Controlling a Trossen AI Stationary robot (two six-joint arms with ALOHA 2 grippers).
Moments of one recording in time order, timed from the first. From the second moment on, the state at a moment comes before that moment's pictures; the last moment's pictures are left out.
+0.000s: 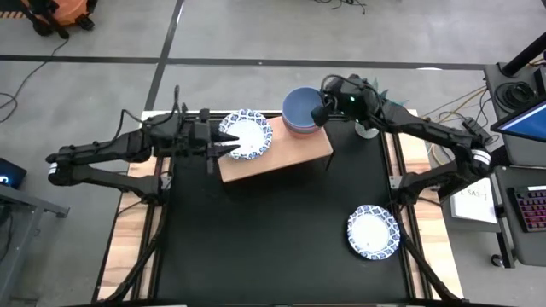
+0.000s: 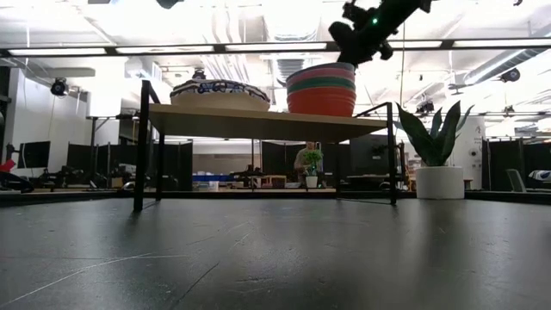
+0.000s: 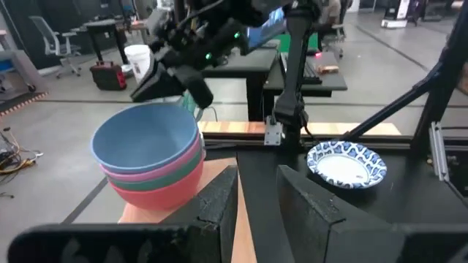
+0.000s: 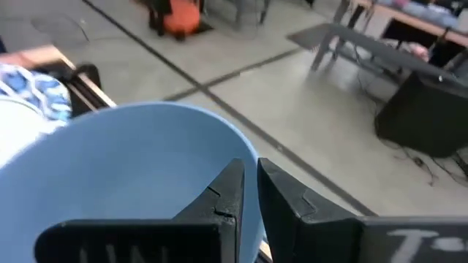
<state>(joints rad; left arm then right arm) 0.13 0.93 1.03 -0.25 -0.05 0.06 -0.51 1.30 1.21 -0.29 0.35 -0.05</state>
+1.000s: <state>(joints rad) 0.08 0.84 0.91 -0.29 -0.05 -0.06 -0.30 1.15 1.23 -0.46 0.06 0.25</state>
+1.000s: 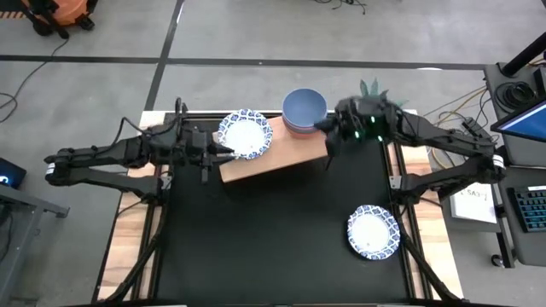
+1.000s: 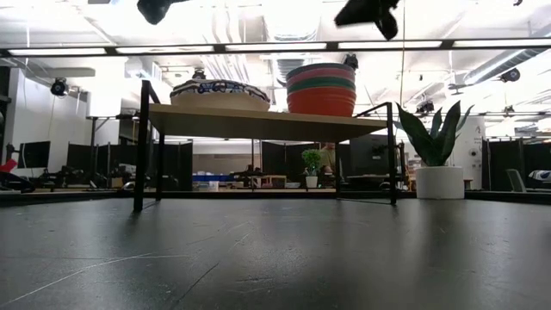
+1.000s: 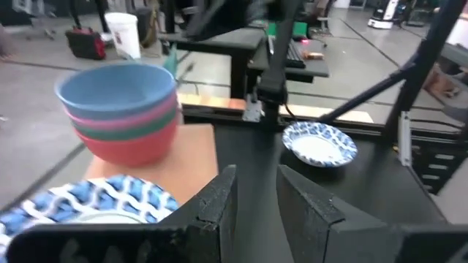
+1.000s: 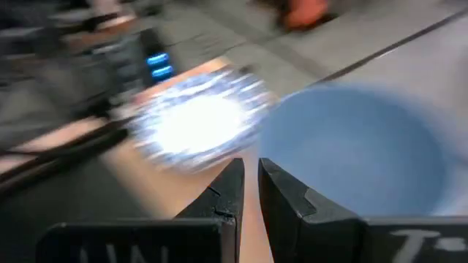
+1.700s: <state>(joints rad) 0.00 0.74 0.76 -0.16 -0.05 -0.11 0.48 1.42 1.21 -1.18 -0.01 1.51</state>
